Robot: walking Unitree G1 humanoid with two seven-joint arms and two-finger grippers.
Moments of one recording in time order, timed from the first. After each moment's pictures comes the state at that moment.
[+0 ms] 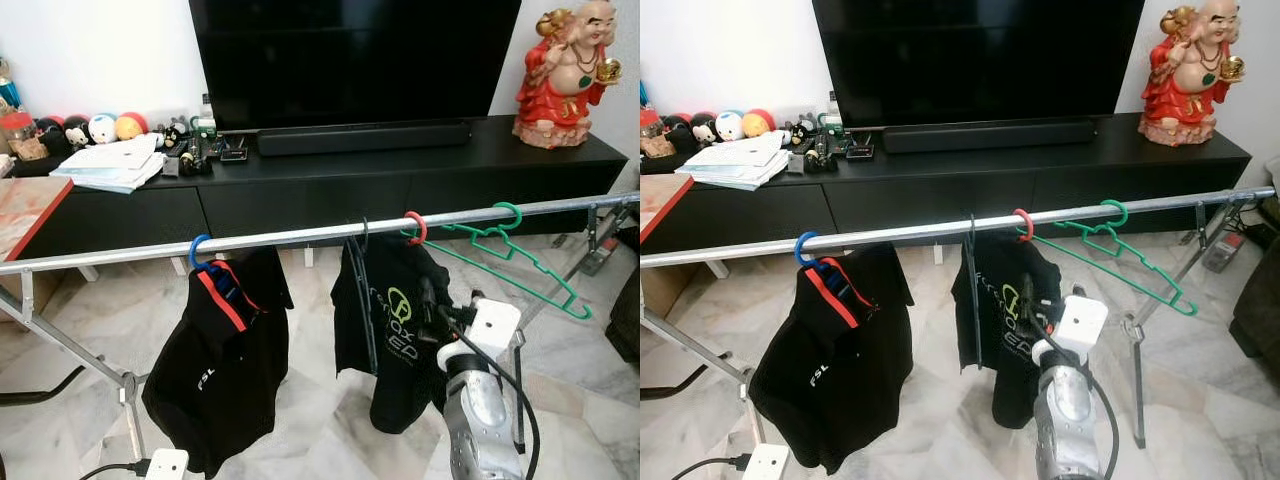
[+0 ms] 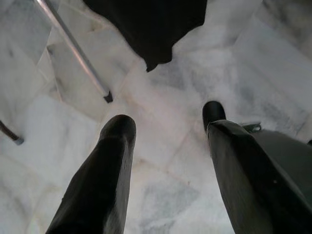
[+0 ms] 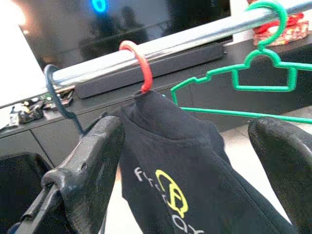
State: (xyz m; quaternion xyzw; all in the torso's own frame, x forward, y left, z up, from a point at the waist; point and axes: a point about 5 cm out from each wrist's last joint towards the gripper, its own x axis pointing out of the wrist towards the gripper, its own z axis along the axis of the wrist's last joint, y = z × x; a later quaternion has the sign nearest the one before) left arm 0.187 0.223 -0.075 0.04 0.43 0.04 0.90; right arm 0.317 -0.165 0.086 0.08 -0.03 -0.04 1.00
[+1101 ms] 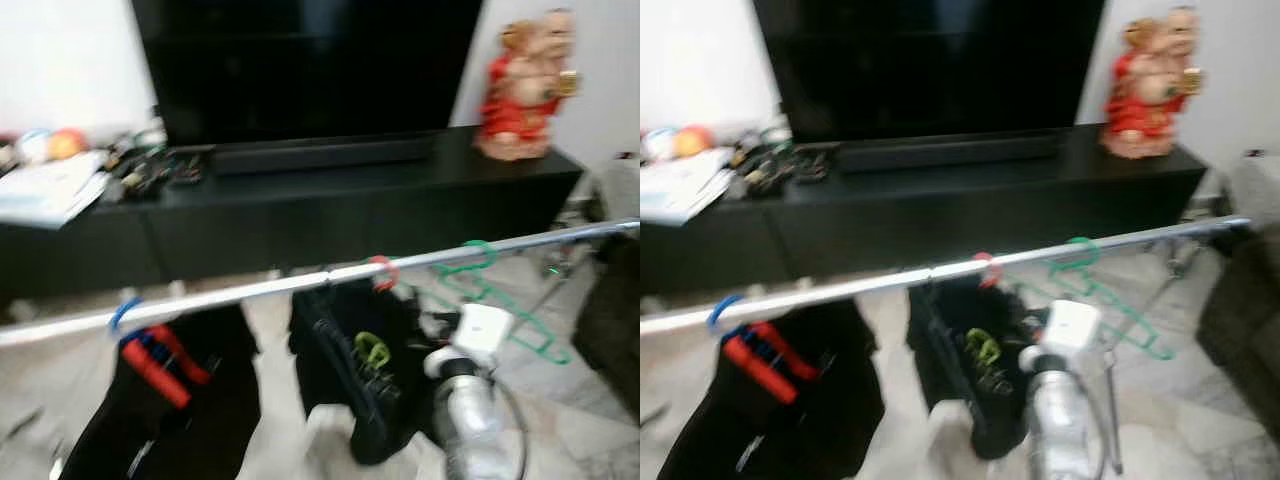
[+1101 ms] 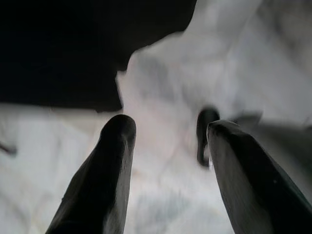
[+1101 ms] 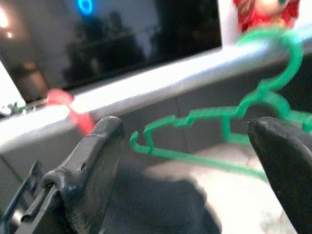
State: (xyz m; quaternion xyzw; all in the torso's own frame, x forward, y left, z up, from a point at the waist) left arm 0.153 0.238 -0.087 0.02 0.48 0.08 0.87; right arm 0.312 -0.154 0.088 0.07 -0.02 -0.02 1.00
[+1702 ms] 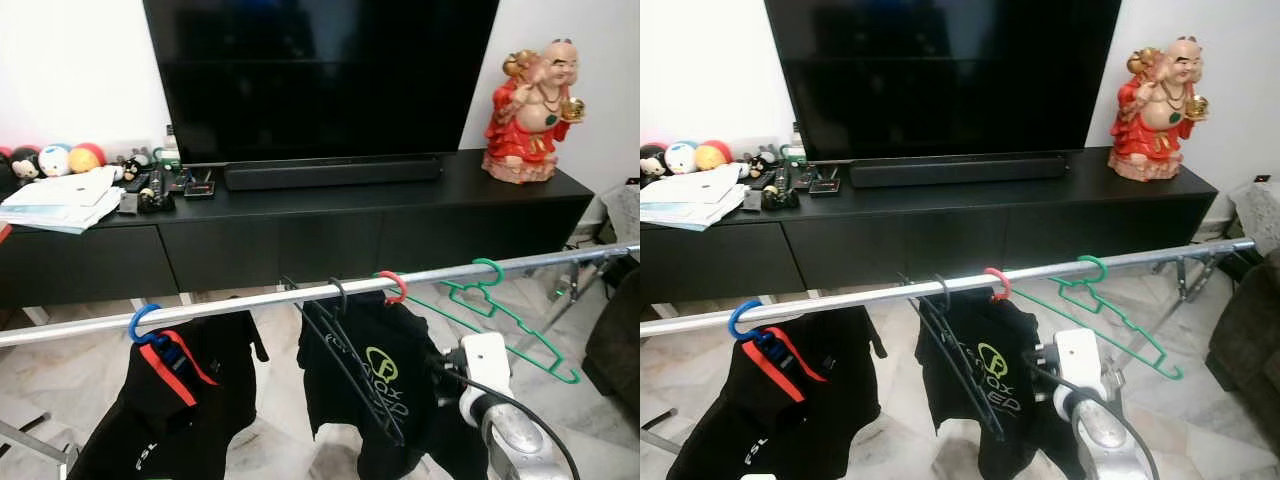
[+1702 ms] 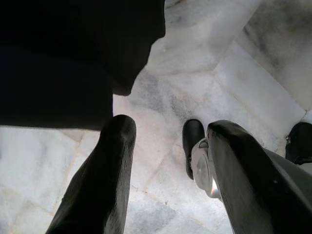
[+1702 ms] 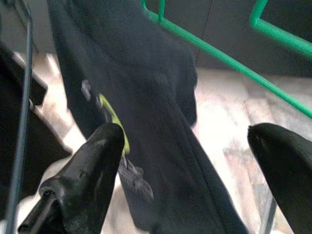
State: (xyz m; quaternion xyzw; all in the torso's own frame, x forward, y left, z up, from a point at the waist) left arm 0.160 0.224 -0.088 0.01 0.48 0.07 0.88; right arm 0.283 -0.209 0.044 -0.09 0.22 0.10 0.97
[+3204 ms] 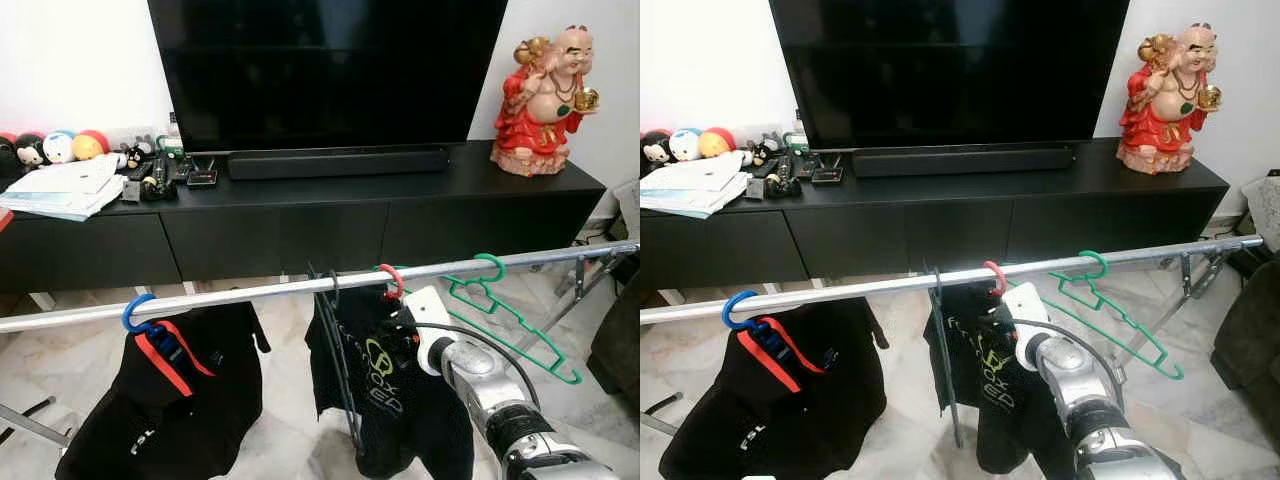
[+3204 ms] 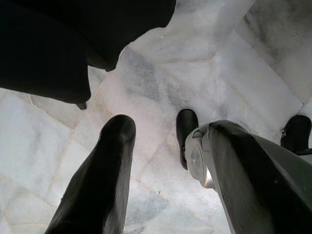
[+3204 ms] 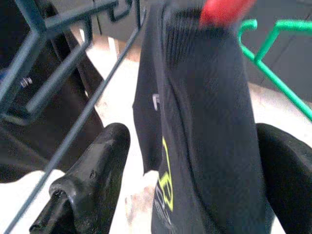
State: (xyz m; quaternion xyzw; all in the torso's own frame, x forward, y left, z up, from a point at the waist) left arm 0.158 0.224 -0.089 0.01 0.48 0.06 0.87; right arm 0.351 -0.162 0.065 -0.13 0.23 0.22 0.94
